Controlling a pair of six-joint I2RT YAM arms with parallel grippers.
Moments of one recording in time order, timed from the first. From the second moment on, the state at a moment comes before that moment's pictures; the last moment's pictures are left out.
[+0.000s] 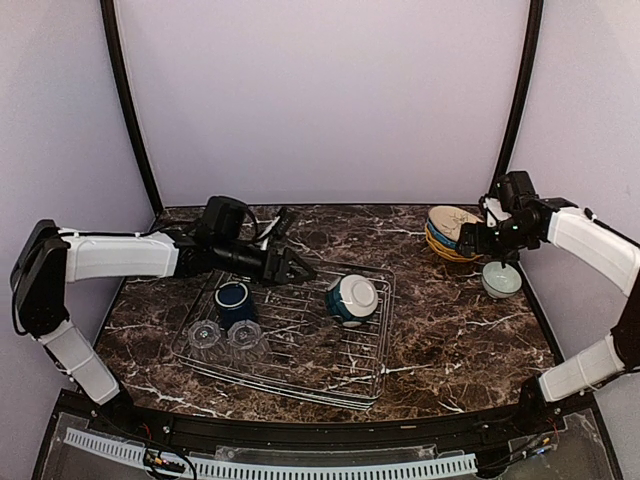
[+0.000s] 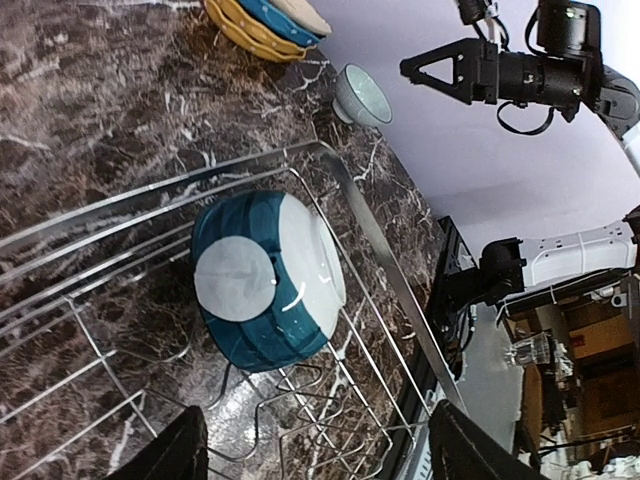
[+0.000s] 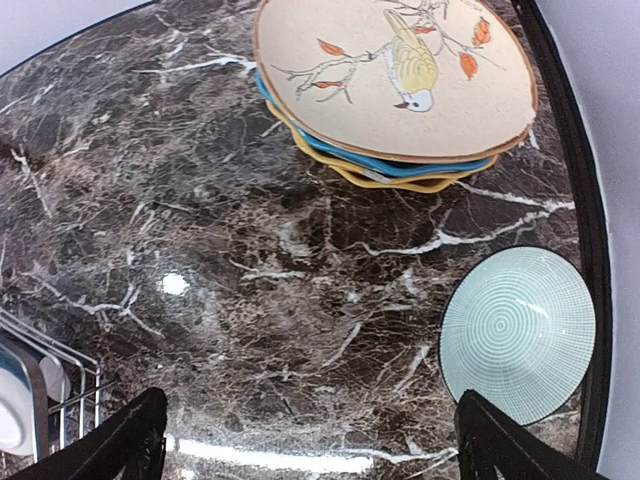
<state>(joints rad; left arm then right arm) -0.66 1.59 1.04 -0.04 0.67 -0.47 0.18 1.35 1.10 -0.71 0.00 0.23</state>
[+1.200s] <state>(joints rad) -0.87 1.85 1.39 -0.40 0.21 -0.81 0.18 1.16 0.94 -0.53 -0.16 0.30</state>
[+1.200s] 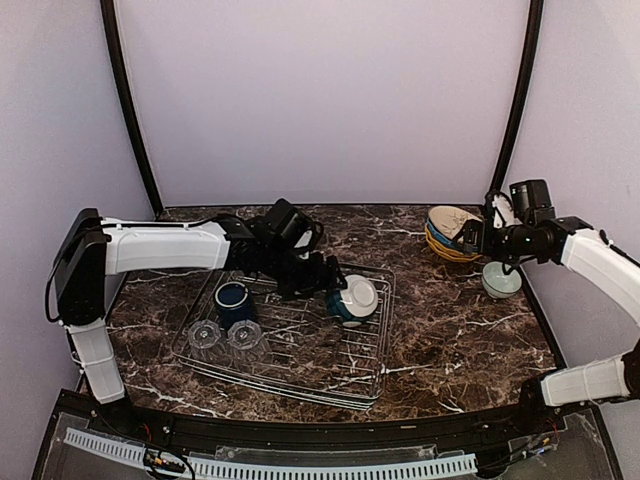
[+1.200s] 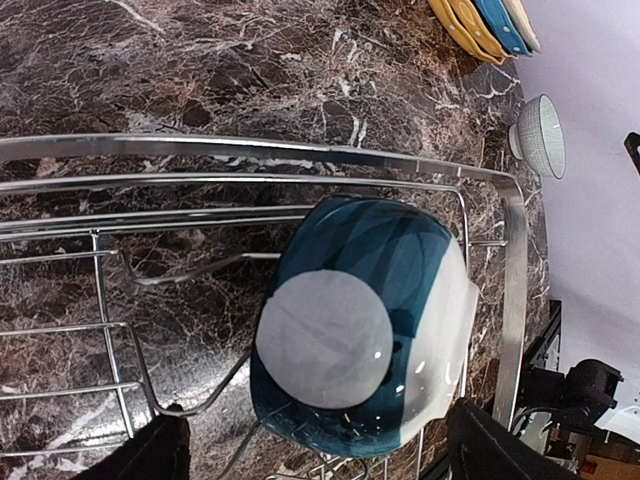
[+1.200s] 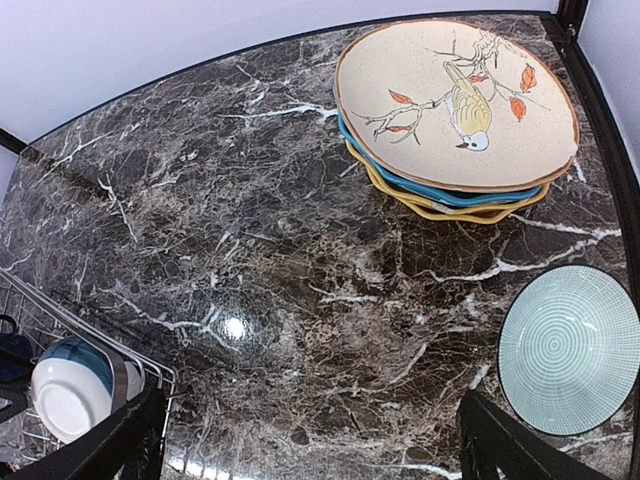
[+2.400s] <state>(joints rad) -1.01 1.99 1.68 -0.67 -0.08 -1.00 0.18 1.15 0.87 -0.48 -0.15 0.29</state>
